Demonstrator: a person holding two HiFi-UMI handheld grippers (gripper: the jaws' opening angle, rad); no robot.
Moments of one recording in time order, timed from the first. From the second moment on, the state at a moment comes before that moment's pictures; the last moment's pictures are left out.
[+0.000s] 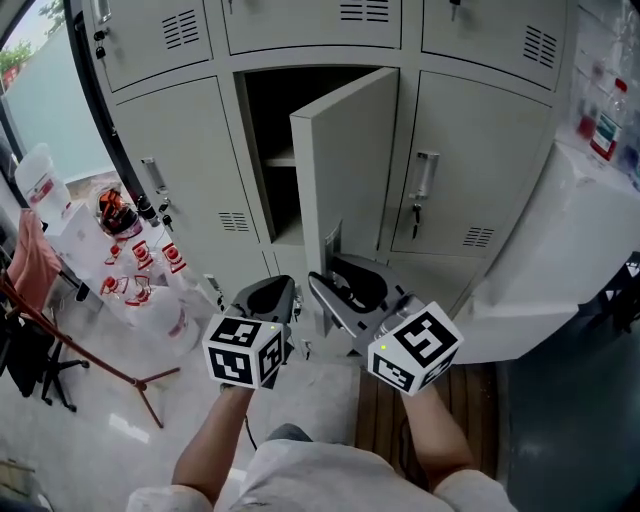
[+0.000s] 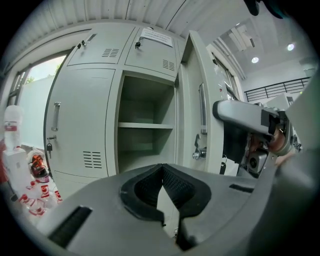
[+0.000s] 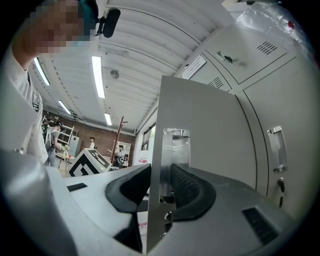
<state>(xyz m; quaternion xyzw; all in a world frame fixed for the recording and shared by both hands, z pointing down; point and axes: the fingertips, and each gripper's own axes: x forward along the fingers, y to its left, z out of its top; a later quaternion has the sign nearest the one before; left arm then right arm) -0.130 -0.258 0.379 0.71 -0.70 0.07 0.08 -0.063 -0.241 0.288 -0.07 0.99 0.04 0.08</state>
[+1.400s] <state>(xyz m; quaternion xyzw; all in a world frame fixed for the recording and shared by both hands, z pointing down) -0.239 -0.303 0.376 0.73 -0.67 0.07 0.08 -0.180 -0.277 0.289 -0.17 0.98 0.07 0.06</state>
